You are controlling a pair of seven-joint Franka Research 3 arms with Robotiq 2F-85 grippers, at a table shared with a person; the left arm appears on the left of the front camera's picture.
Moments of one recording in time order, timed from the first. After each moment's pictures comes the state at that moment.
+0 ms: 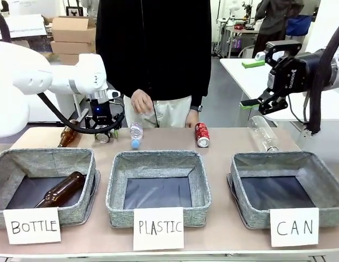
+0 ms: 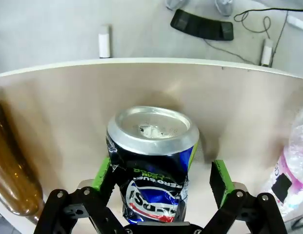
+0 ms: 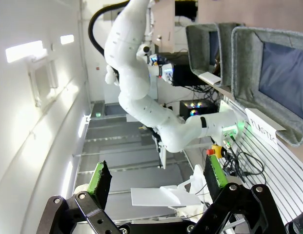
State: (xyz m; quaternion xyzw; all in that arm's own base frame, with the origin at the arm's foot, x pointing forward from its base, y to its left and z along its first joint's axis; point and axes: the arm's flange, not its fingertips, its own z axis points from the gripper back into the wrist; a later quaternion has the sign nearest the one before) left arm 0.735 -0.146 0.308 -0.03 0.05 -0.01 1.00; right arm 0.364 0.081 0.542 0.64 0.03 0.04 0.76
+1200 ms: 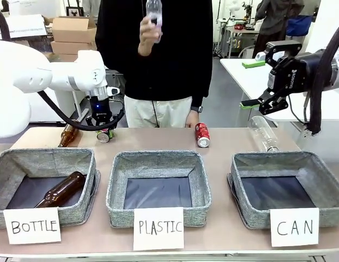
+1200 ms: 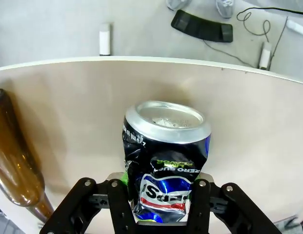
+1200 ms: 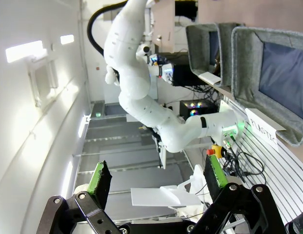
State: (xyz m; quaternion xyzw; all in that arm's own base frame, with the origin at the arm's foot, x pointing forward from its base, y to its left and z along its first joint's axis) left arm 0.738 -0.144 0.317 -0.03 0.05 0.01 1.00; right arm 0.364 0.081 0.542 0.64 0.03 0.04 0.76
